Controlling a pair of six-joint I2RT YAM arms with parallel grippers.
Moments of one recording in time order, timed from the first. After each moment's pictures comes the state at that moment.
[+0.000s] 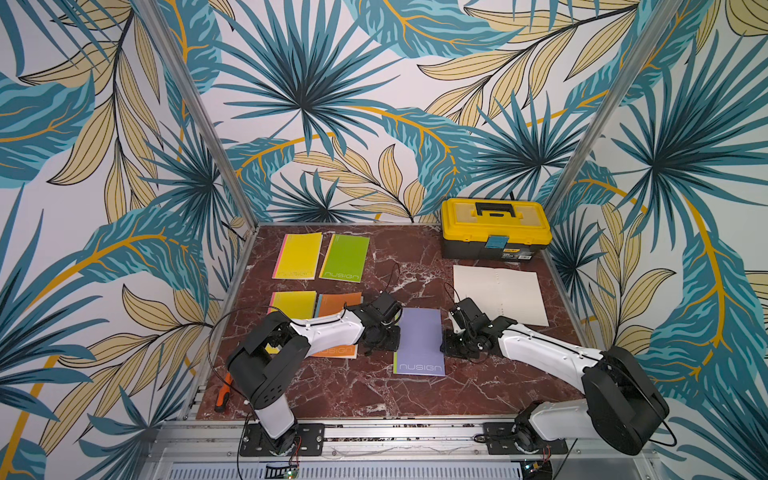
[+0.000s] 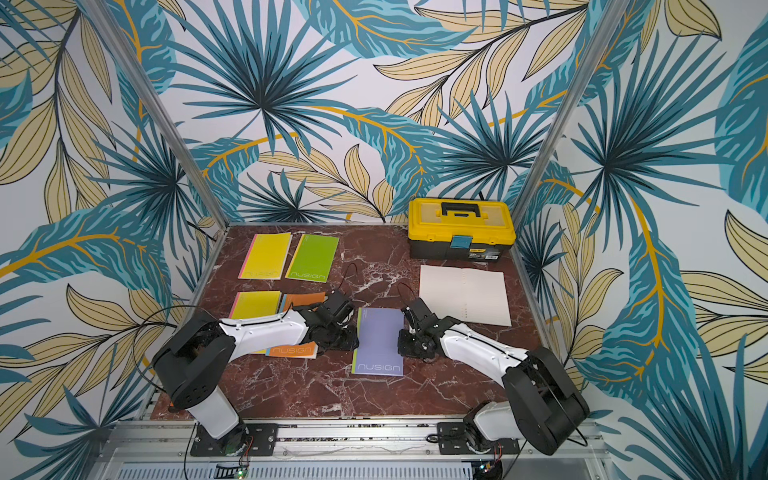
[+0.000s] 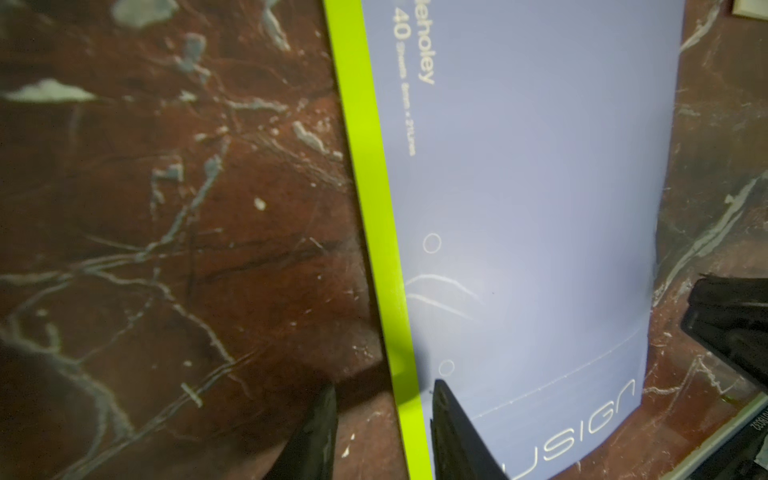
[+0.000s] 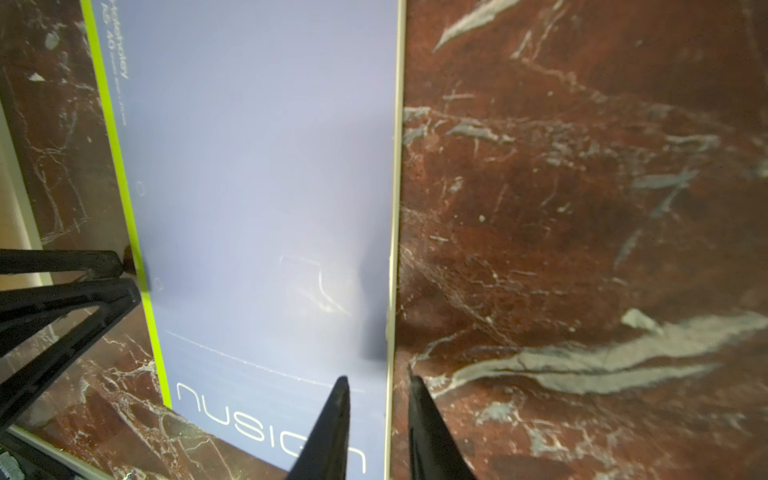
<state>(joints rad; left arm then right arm) -0.78 1.71 0.95 -0.41 0.16 -0.65 0.56 1.38 0.68 -0.49 -0.12 0.67</state>
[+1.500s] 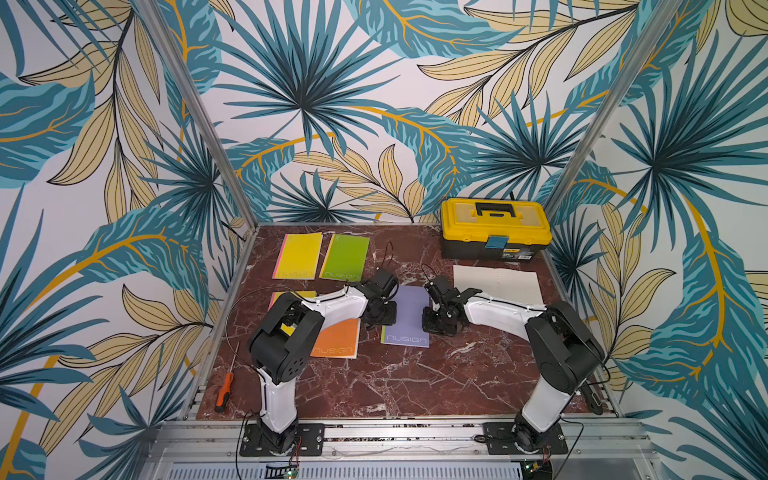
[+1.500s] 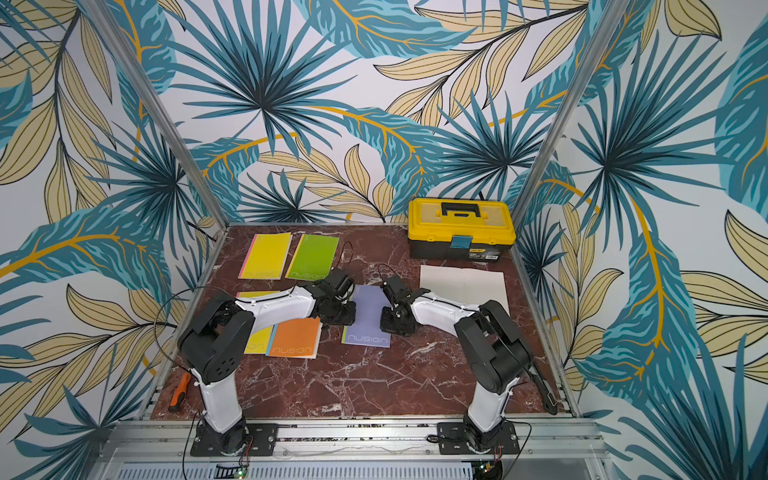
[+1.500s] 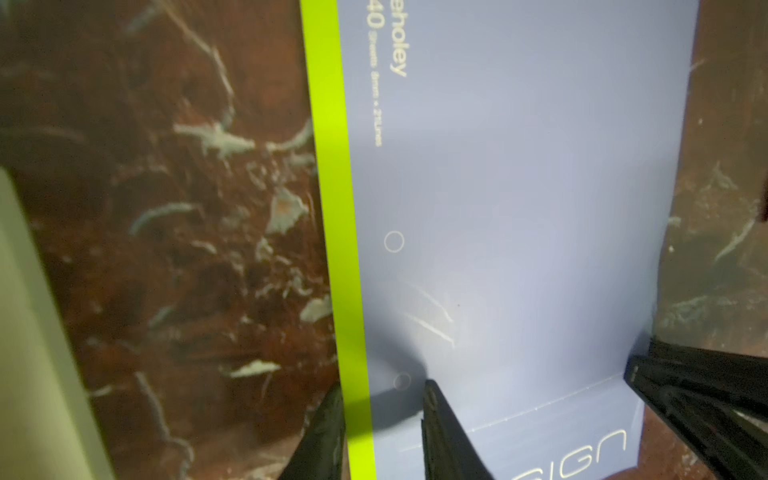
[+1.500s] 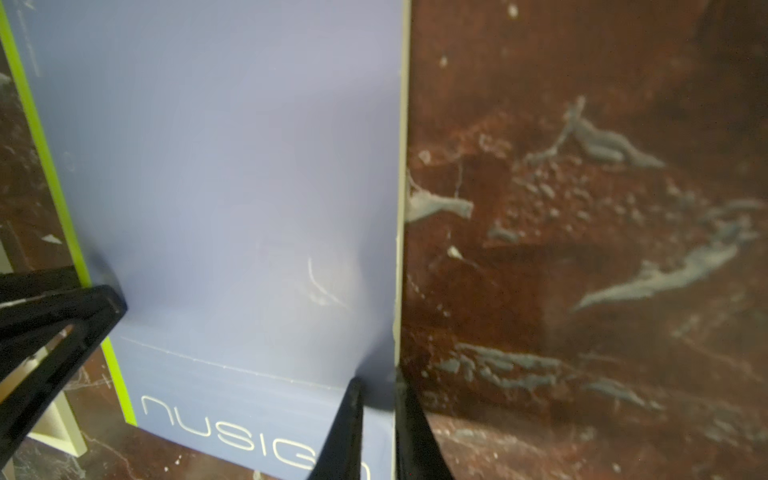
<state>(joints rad) -0.62 1.91 1.21 -0.48 0.10 -0.55 0.55 1.80 1.06 -0.50 -0.09 0.70</state>
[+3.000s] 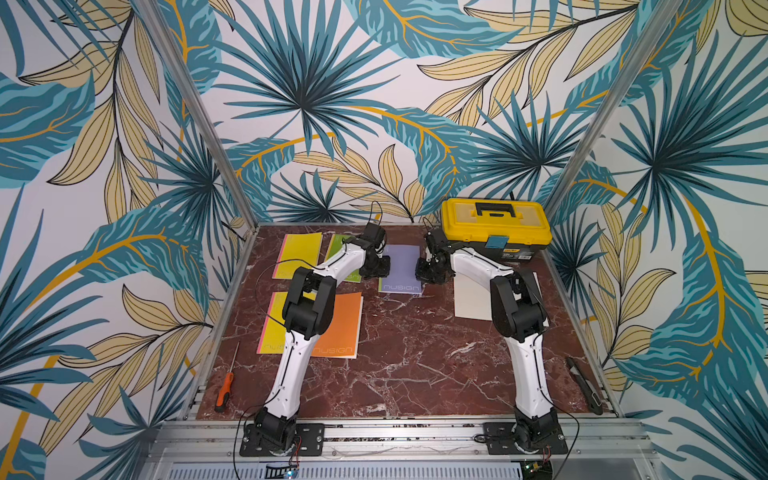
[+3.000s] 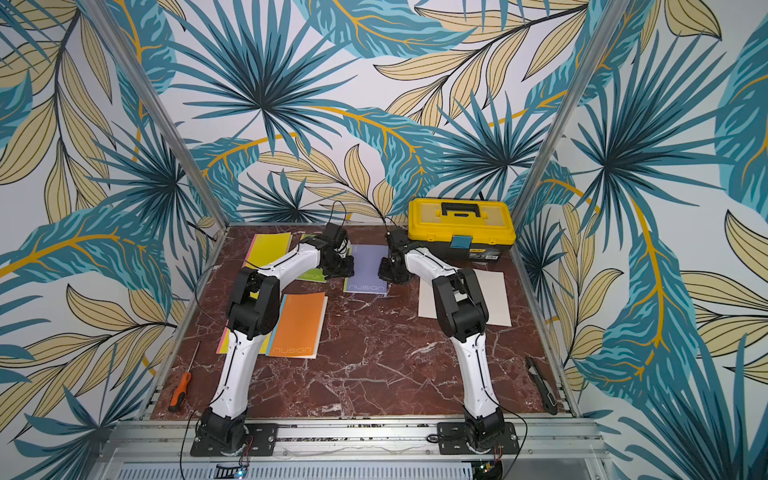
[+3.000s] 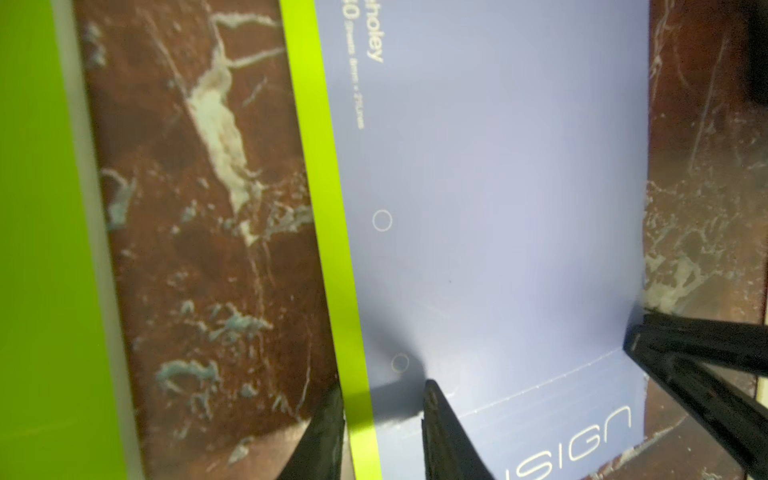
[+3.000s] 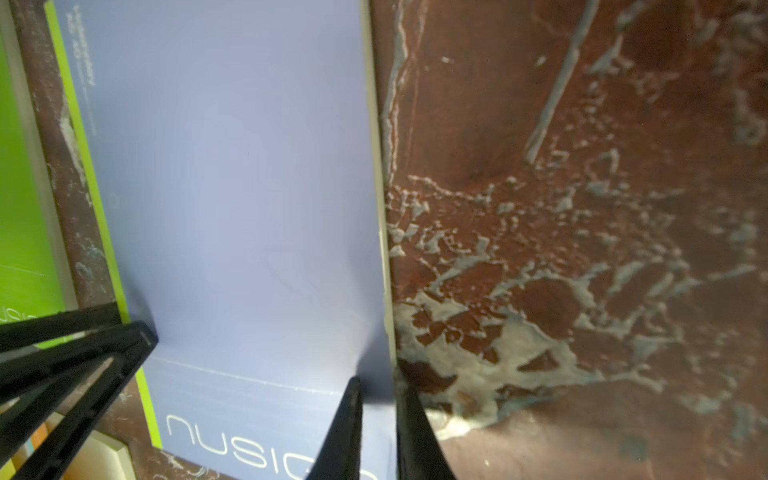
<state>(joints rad) -0.40 2.40 2.00 -0.72 0.19 -0.34 0.36 2.29 1.80 -0.64 -0.16 0.59</state>
